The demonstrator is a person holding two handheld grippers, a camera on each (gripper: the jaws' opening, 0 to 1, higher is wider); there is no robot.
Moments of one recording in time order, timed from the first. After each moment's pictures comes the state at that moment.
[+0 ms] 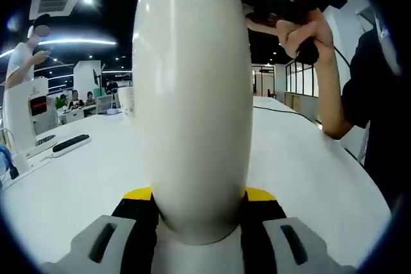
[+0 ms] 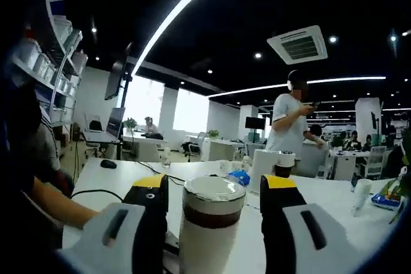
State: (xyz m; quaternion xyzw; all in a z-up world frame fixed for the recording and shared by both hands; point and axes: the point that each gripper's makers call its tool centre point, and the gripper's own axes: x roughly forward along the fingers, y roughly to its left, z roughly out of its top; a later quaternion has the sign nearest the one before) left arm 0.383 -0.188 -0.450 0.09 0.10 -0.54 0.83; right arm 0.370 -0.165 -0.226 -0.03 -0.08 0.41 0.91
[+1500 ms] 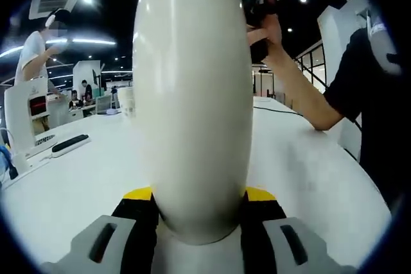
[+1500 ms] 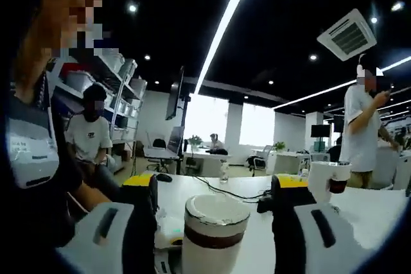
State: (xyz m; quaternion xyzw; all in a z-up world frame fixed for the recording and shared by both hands) left arm 0.376 -0.190 -0.448 0.09 0.10 -0.54 0.83; right arm 0.371 -0.158 -0.197 0.00 -0.12 0.55 0.82
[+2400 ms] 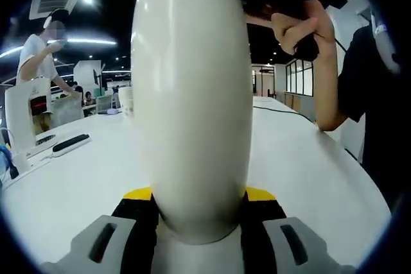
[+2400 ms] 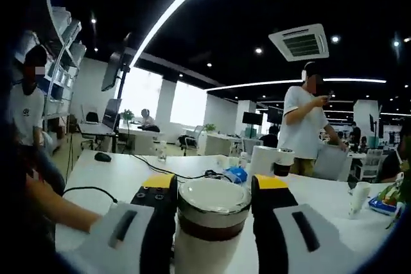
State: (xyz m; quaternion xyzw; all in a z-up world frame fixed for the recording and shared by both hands) left arm 0.378 -0.189 -0.447 0.09 0.10 -0.54 0.83; right arm 0.386 -0.149 -0.231 -0.06 -0.06 0.40 0.91
